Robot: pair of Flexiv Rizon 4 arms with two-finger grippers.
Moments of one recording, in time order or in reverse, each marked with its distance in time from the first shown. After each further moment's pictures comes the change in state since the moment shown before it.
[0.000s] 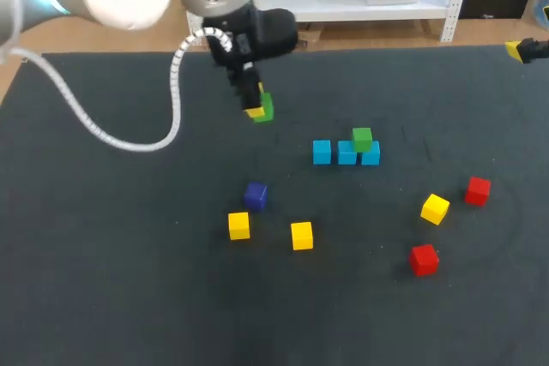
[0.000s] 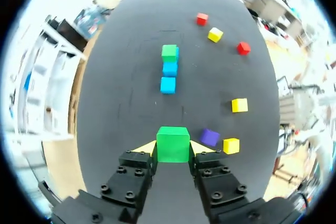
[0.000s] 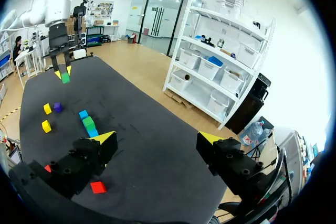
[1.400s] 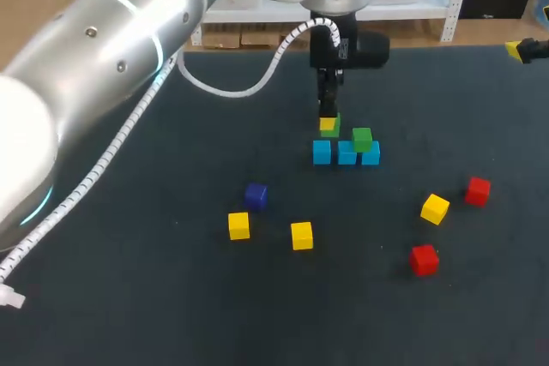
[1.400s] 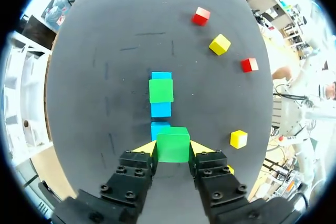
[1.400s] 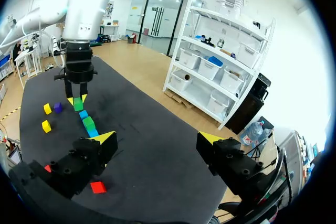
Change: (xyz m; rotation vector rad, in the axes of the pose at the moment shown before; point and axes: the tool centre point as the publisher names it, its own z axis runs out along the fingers) left arm -0.094 0.012 0.063 0.226 0.161 0.000; right arm 0.000 0.000 0.000 0.000 0.000 0.000
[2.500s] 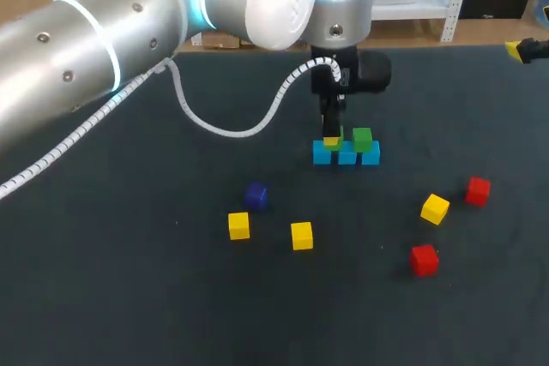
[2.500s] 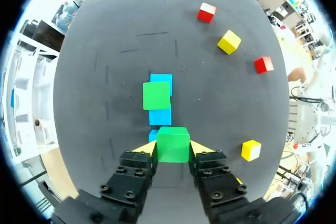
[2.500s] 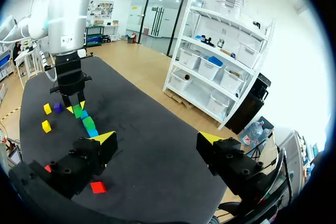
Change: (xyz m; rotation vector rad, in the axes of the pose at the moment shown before) left arm -0.009 -0.006 0.024 -0.153 -0.029 -0.003; right arm 0.000 0.000 0.000 0.000 0.000 0.000
